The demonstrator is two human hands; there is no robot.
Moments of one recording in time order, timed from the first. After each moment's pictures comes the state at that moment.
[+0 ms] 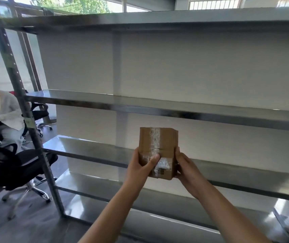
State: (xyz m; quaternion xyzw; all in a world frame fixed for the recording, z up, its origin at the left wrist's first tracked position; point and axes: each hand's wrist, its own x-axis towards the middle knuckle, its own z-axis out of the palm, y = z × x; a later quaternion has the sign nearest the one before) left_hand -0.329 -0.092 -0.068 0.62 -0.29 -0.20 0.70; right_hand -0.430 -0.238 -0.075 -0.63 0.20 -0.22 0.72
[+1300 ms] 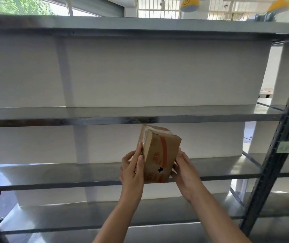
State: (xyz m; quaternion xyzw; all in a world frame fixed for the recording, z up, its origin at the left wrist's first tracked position) left_hand -0.364 -0.167 -0.069 0.64 -0.40 -0.15 0.64; right_hand -0.489 -0.262 -0.052 -0.51 0.28 -0.41 0.70
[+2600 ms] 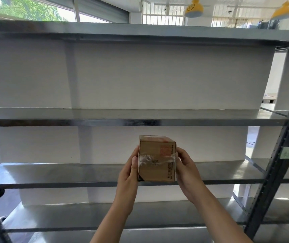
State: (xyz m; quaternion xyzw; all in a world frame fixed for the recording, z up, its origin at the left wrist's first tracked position) left_hand -0.353 -0.143 -0.065 0.54 -0.38 -0.23 0.72; right_hand -0.486 -0.257 -0.045 -0.58 0.25 -0.43 0.64
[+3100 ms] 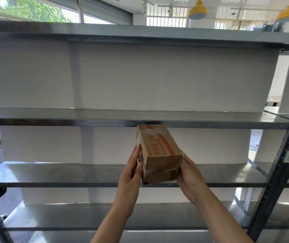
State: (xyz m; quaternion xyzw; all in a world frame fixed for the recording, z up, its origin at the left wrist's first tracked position) left_hand -0.350 -0.138 -0.065 0.51 -0.43 -0.21 0.71; right_hand -0.487 -0.248 -0.029 -0.57 0.23 -0.39 0.69
